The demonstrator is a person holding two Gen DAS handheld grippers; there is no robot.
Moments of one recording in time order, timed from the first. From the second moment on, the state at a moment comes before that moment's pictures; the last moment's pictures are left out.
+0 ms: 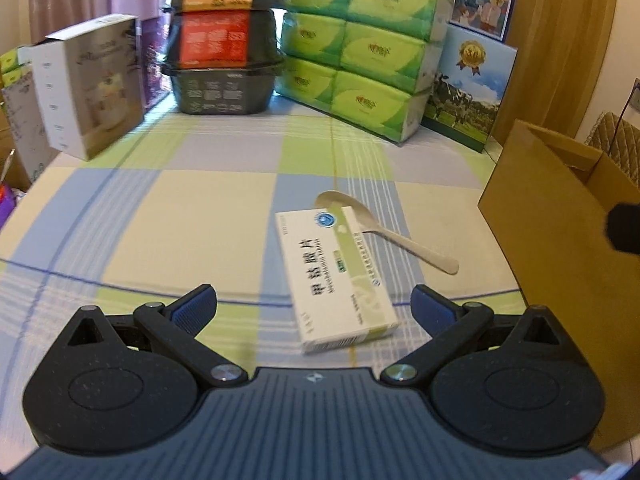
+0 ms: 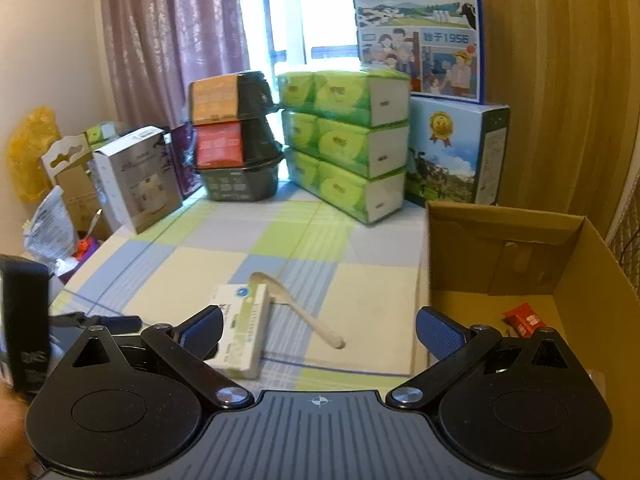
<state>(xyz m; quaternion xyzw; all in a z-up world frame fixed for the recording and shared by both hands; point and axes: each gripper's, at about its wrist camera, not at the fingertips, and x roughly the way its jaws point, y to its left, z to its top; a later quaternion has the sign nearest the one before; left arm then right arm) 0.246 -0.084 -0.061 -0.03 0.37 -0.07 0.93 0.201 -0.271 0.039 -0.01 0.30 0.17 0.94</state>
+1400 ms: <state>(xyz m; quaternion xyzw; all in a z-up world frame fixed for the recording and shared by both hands) 0.294 -0.002 -0.085 -0.01 0.36 -0.07 0.93 0.356 -0.151 -0.054 -0.14 0.42 0.25 0.86</state>
